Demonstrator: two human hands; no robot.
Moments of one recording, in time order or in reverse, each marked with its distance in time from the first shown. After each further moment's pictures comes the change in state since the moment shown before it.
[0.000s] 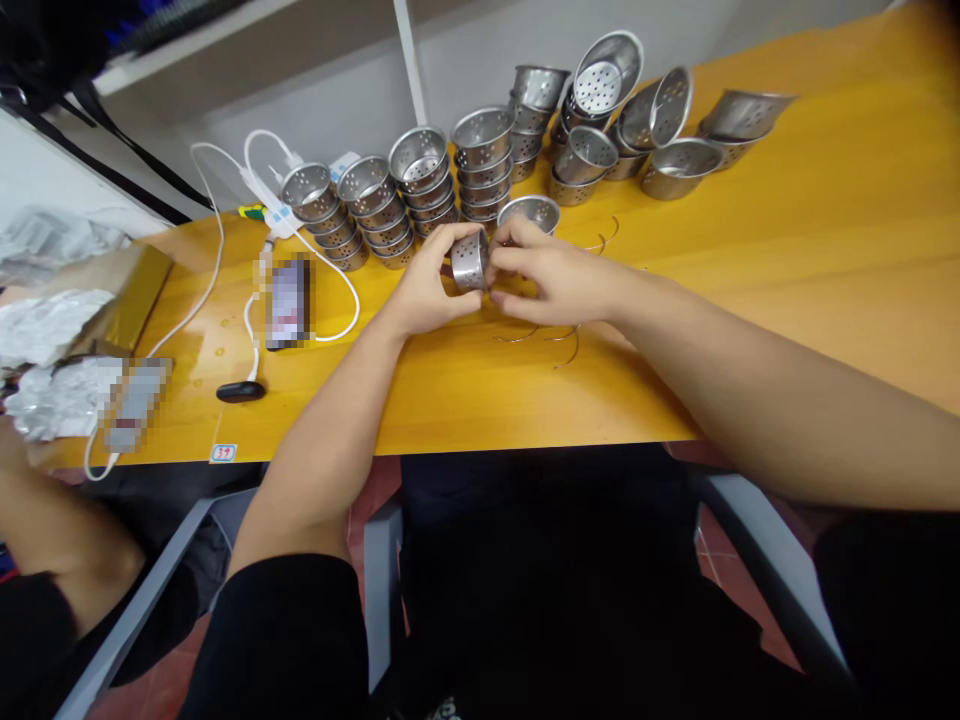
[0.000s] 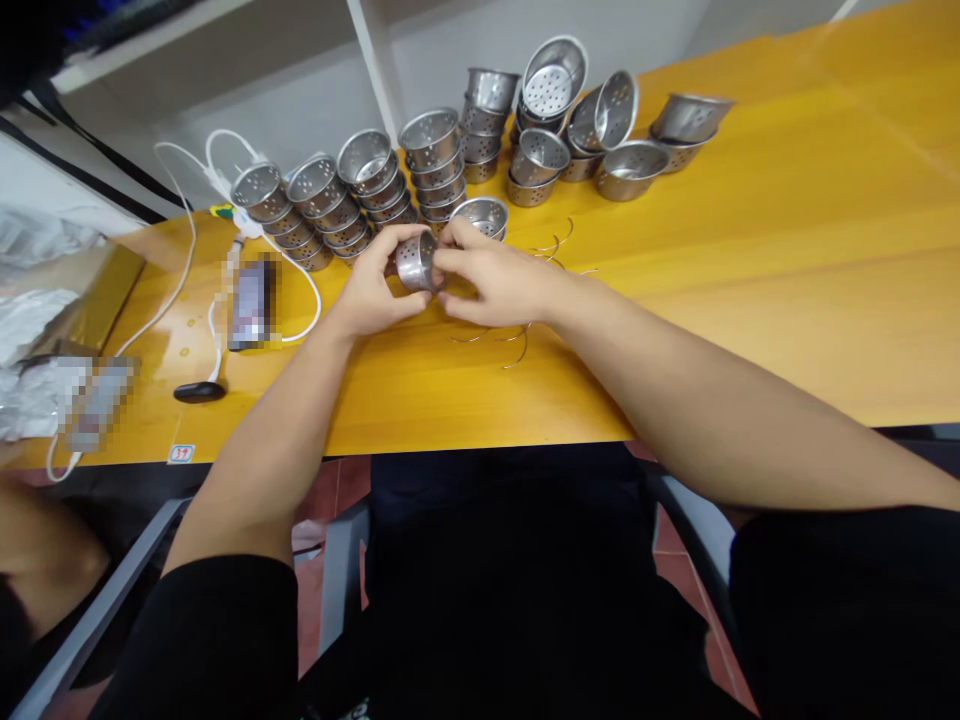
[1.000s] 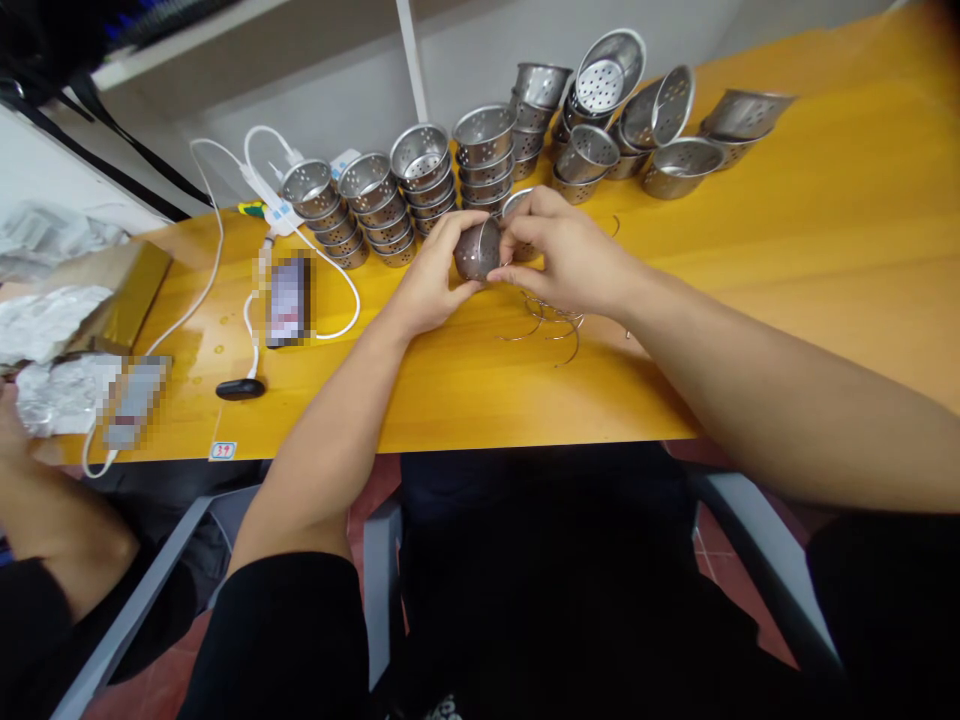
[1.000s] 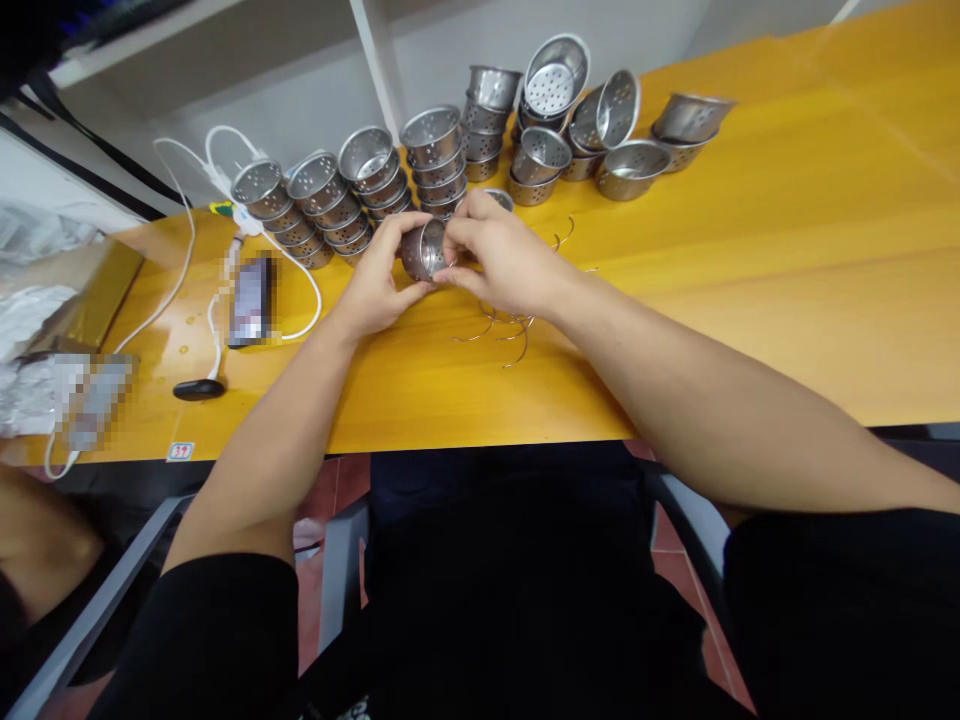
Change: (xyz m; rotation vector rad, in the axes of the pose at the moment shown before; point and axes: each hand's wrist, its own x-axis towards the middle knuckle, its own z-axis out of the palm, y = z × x) left_hand 0.009 0.005 -0.002 0.121 -0.048 -0.047; right_hand 0.002 0.003 -0.004 -0.076 0.180 0.125
